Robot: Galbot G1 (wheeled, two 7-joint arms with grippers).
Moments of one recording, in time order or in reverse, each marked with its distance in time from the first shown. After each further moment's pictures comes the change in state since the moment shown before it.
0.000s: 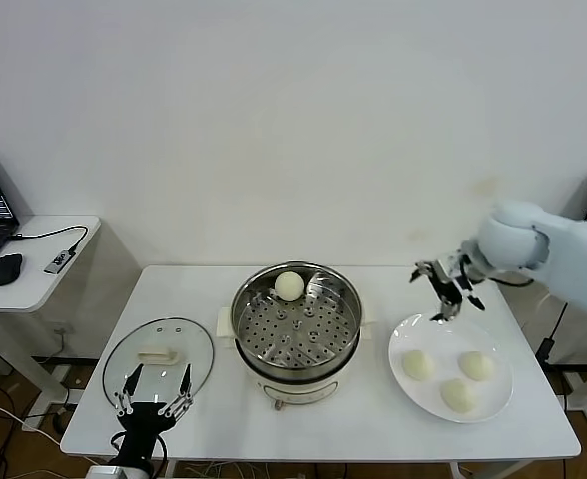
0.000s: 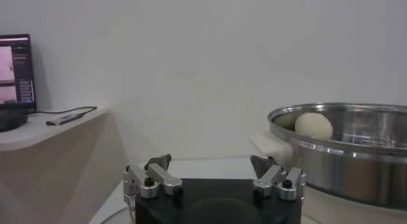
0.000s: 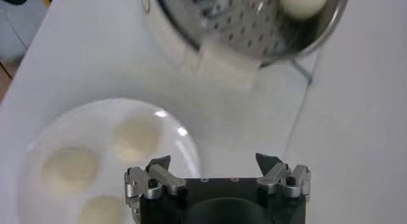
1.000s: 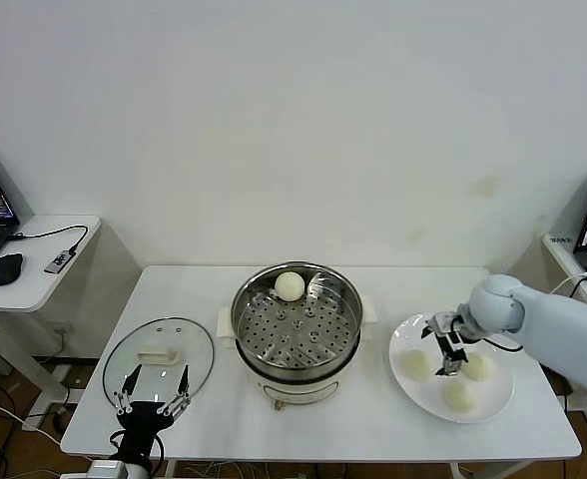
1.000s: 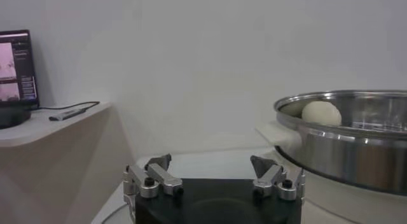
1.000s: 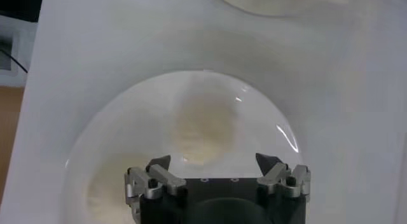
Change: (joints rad) left arm -0.021 0.006 -0.013 0.033 0.007 0.023 0.003; right arm -0.464 0.107 0.285 -0.204 -0.119 0.000 0.024
